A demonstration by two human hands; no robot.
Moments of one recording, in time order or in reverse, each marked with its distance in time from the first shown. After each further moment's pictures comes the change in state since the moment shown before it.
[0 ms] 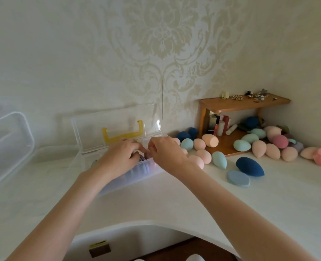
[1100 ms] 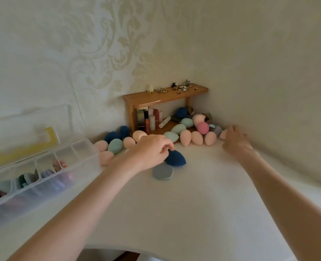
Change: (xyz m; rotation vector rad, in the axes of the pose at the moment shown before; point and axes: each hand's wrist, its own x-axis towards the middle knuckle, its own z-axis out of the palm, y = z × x) left_hand 0.083 0.196 0.096 -0.051 -0.225 0.385; right_hand -0.124 0.299 -0.080 -0.116 0.008 0.905
